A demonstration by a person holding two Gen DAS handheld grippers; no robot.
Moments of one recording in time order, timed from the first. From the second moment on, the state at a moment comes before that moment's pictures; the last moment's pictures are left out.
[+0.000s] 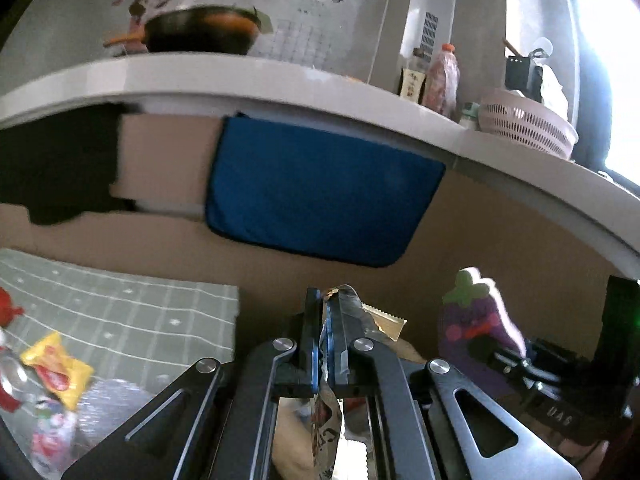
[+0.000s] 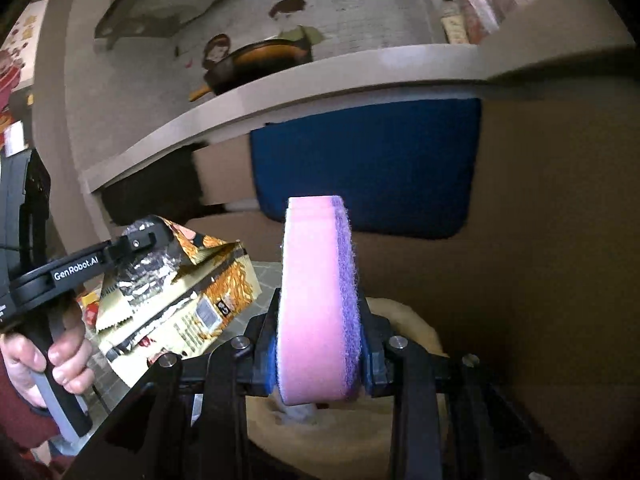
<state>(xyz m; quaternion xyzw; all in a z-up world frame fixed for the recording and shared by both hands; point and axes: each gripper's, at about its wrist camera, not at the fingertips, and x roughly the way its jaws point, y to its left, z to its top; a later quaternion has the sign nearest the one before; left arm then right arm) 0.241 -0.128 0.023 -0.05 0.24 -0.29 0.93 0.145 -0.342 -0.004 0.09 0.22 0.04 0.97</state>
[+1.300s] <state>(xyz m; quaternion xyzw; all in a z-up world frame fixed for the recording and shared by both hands) 0.263 -0.131 -0.081 -0.06 0.38 -0.30 0.87 0.190 -0.354 -0.093 0.13 0.31 0.05 0.94</state>
